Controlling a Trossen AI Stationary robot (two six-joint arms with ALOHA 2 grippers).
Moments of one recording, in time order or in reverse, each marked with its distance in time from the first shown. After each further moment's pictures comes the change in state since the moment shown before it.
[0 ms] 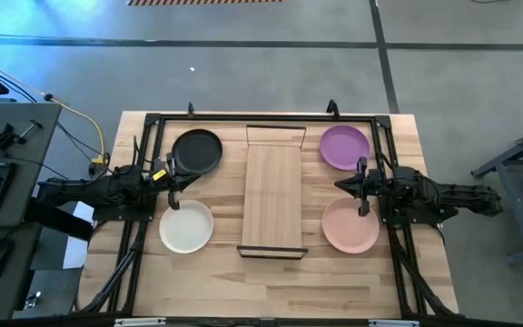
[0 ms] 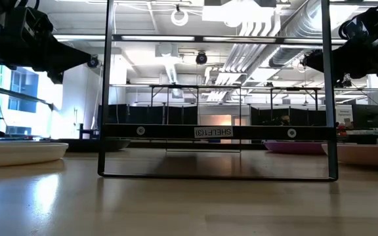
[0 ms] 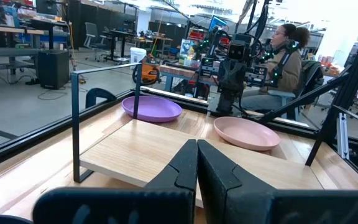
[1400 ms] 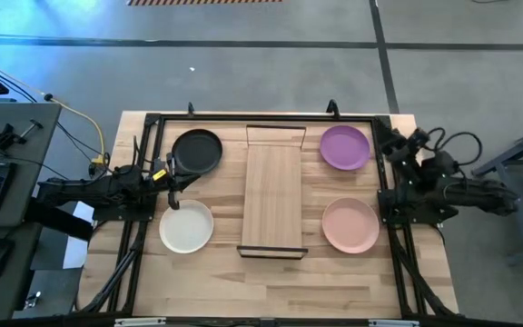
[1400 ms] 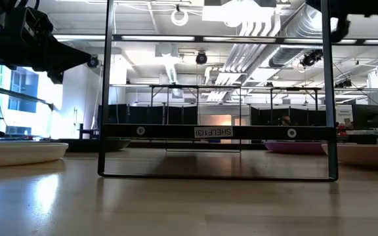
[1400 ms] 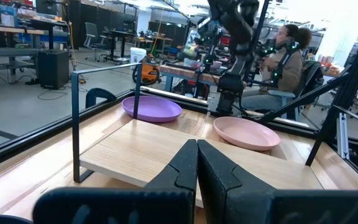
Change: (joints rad) left arm 0.000 0.000 0.000 0.000 0.000 0.000; right arm -0.082 0.307 0.295 0.589 0.566 0.385
